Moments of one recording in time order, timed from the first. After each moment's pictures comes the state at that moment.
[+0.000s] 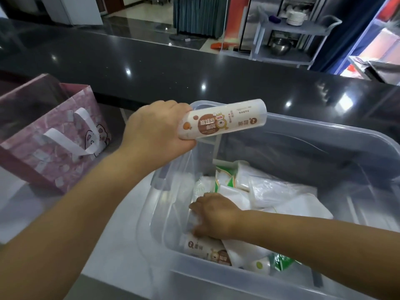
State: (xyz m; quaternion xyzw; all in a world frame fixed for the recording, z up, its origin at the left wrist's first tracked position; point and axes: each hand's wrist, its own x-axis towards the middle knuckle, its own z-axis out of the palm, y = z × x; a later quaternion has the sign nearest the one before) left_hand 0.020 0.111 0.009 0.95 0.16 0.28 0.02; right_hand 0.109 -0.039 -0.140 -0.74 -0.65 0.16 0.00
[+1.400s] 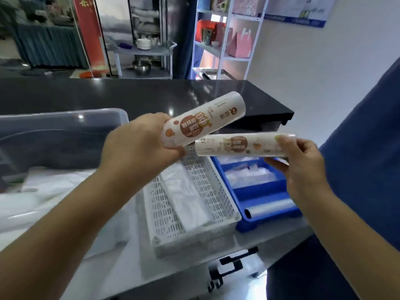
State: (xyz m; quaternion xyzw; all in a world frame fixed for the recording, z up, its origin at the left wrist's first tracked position) left_hand 0.139 -0.365 0.053 0.94 -0.02 0.28 0.18; right_hand 0.212 -0.639 0.017 -0.62 0.02 -0.12 0.78
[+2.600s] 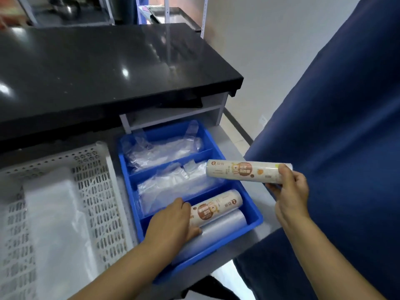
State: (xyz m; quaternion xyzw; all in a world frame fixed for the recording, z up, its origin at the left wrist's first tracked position) left_hand 0.333 -0.629 -0.162 0.98 -0.09 -0.13 0.08; right_hand 0.394 -0.872 -0.145 -0.60 0.29 -0.16 0.73
